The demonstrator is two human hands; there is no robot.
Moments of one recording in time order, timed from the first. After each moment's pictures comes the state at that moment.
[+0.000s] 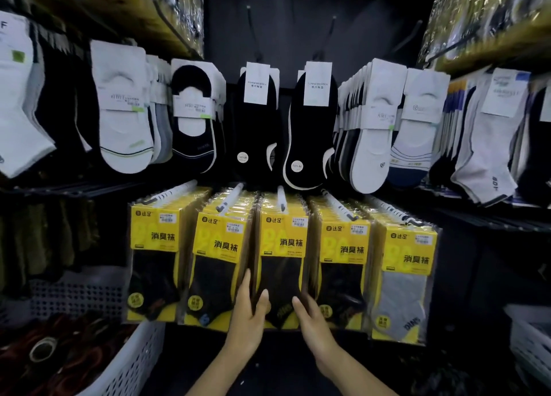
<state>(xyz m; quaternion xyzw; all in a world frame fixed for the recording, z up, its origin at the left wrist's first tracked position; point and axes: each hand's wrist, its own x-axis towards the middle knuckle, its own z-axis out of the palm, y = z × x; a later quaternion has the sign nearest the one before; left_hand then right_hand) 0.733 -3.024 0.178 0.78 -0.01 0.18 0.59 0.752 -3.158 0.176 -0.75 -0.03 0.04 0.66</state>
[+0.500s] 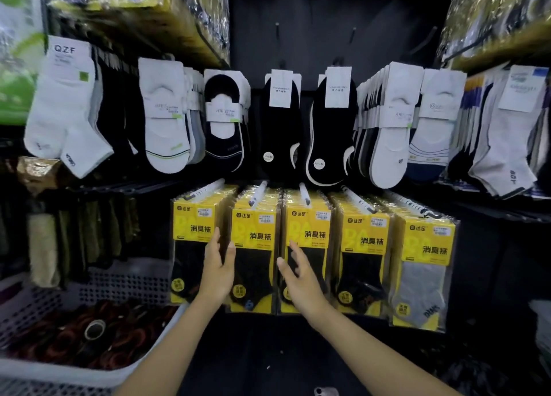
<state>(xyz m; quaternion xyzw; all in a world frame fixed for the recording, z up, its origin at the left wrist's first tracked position) 0.707 -2.927 0.243 0.78 0.04 0.30 0.55 0.721 -3.095 0.239 -0.77 -0.18 -0.04 0.61</state>
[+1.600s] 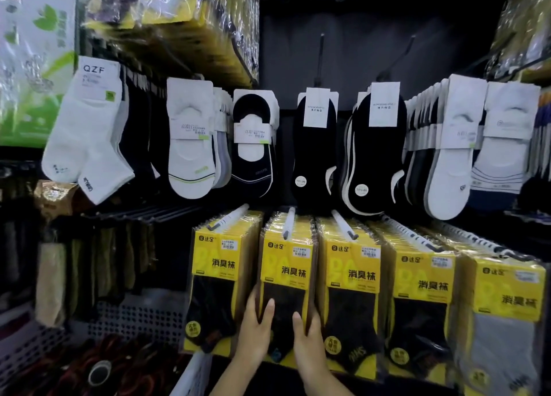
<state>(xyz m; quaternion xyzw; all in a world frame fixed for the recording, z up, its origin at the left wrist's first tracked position) 0.768 -2.920 0.184 0.76 0.06 0.22 0.61 0.768 -3.021 0.183 -0.75 -0.04 -0.05 0.66</state>
